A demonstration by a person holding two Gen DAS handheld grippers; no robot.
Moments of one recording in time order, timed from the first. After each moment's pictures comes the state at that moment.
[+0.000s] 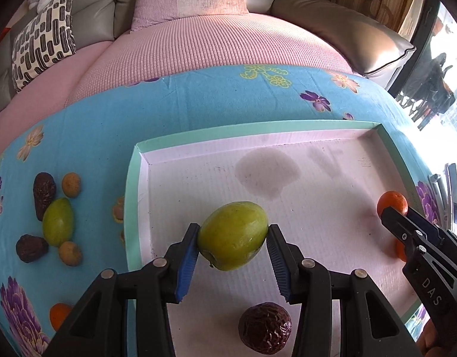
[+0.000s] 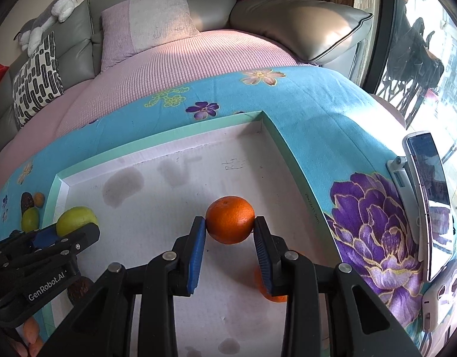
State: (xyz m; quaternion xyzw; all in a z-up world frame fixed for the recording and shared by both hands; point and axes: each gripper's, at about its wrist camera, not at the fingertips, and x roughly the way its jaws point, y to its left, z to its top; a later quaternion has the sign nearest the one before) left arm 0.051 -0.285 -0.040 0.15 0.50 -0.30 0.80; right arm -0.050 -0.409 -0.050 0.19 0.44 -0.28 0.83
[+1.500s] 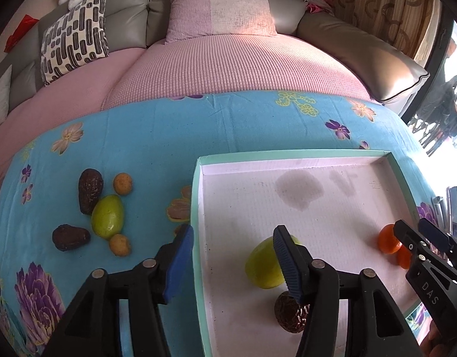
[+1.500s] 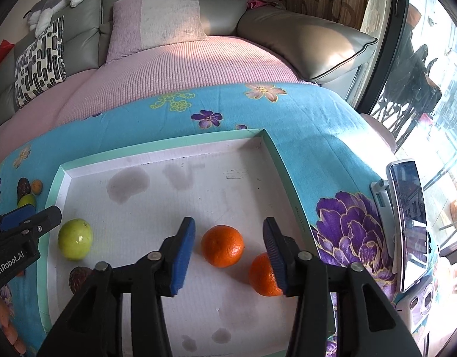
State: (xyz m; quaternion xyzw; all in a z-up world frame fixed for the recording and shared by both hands) left arm 0.057 -0.239 -0.010 0.12 0.47 -0.25 0.84; right arm -0.049 -0.394 -0.029 0.13 0.45 -0.29 0.83
